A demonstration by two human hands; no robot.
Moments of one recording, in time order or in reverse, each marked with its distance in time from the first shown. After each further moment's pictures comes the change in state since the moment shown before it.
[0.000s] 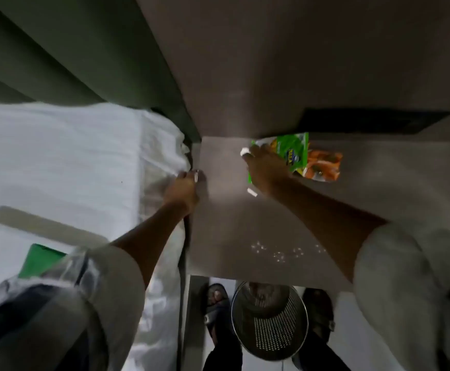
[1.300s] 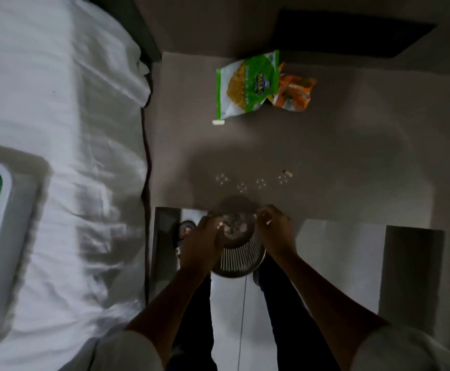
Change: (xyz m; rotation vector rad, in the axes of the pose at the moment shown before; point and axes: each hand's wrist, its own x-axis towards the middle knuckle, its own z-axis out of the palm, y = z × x) left_hand -0.267 0.014 0.222 -0.362 -0.197 -0.016; right_hand -0.289 -0.050 0.190 0.730 -0.179 0.617
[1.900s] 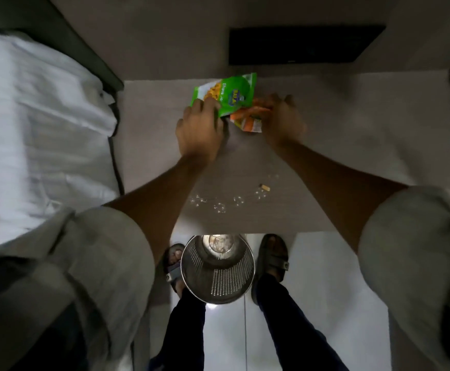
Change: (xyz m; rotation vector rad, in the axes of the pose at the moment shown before) left_hand 0.236 0.175 -0.088 0.198 0.460 0.232; right_hand 0.222 -0.072 -0.155 -0.200 0.344 -0.078
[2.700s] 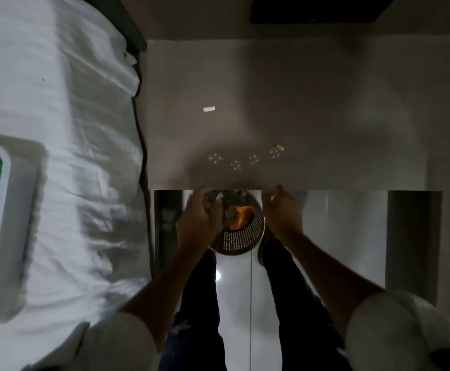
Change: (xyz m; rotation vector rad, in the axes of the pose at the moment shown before) left_hand -0.243 -0.067 -0.014 -0.368 -0.225 -0.293; right_hand -0.237 0.057 0.052 0.116 -0.201 0.110
